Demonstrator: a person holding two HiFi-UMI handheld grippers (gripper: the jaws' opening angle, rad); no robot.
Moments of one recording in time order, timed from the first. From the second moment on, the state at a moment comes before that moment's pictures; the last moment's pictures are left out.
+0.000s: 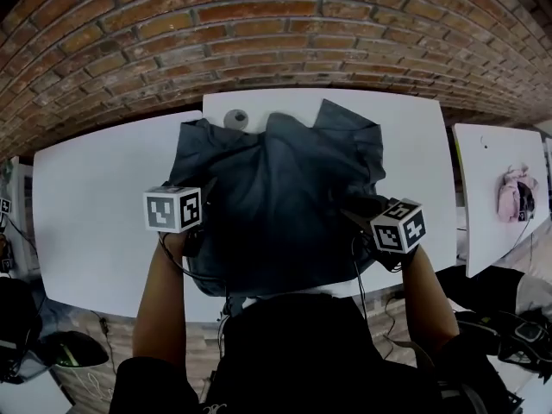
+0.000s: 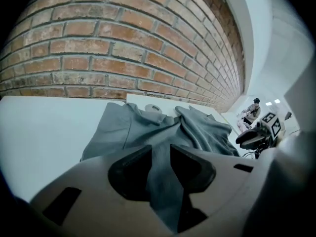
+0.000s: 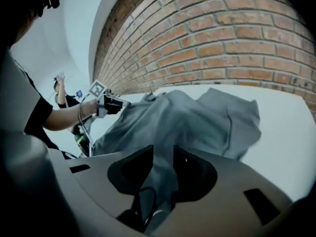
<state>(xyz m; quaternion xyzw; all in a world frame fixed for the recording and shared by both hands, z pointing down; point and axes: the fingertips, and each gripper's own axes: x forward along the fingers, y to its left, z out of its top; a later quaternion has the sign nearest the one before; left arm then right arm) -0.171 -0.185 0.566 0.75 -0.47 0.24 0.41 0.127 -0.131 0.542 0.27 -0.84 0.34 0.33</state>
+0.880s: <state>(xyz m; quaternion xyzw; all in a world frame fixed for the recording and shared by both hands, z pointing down) -0.112 0.094 0.580 0.82 -0.30 0.46 0.18 0.171 0.068 0.580 0.09 -0.84 0.03 0.53</state>
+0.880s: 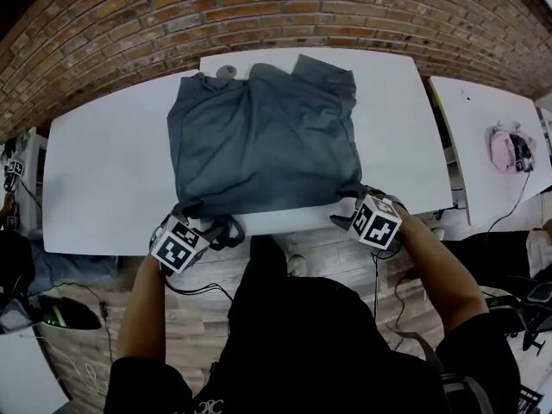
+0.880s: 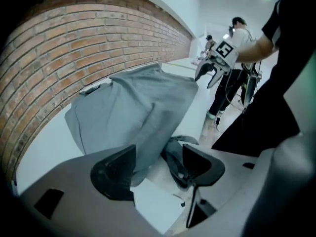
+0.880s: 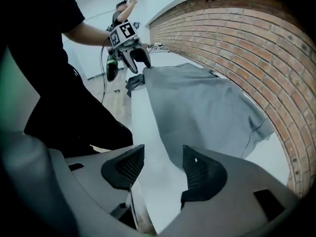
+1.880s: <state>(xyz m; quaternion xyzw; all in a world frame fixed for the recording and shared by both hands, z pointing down) -0.139 0.077 0.622 0.77 -0.25 0.55 0.19 0.185 0.032 0.619 0.19 -0.82 0.08 0.53</state>
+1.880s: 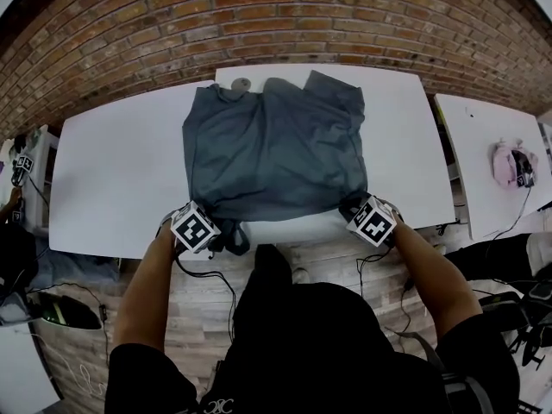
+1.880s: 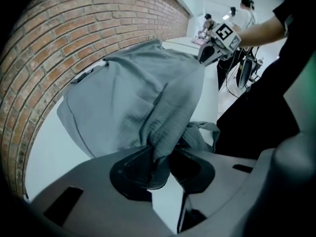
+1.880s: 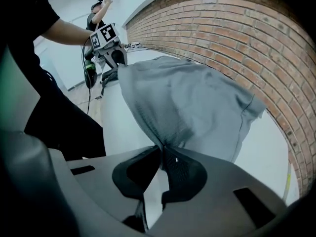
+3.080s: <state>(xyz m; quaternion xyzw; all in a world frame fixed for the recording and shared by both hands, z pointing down) -0.152 0.103 0.481 0.80 -0.22 0.51 0.22 0.166 0.024 0.451 0.01 -0.87 0.09 0.48</state>
